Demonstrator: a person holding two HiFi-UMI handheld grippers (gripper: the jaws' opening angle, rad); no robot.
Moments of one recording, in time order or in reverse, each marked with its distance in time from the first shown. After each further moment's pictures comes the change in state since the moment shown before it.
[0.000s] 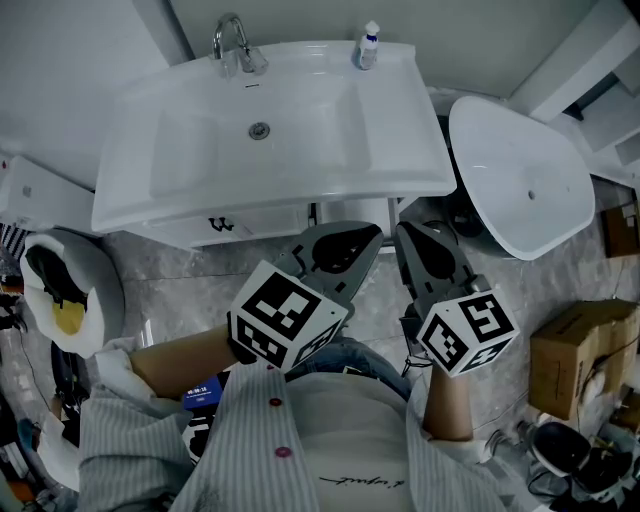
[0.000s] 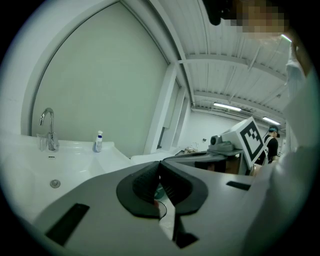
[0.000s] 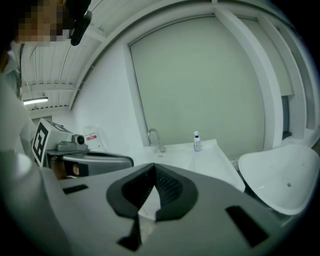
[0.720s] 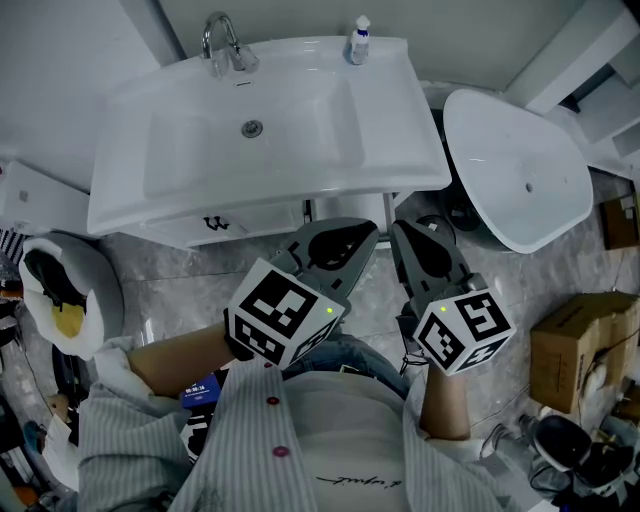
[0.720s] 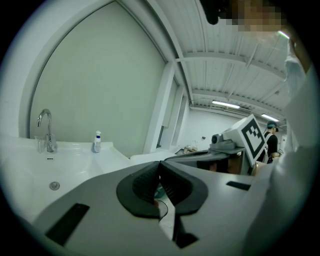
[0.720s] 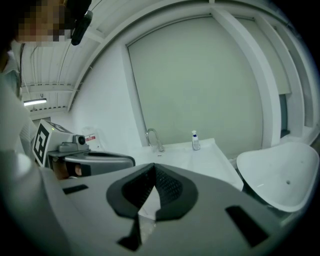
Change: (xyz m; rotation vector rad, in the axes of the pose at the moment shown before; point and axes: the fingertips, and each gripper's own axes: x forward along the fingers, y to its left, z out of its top) left arm 0.007 -0.004 -0.001 0.025 0.012 -0.006; right arm -0.006 -0.007 -0.004 0.023 -0.007 -0.011
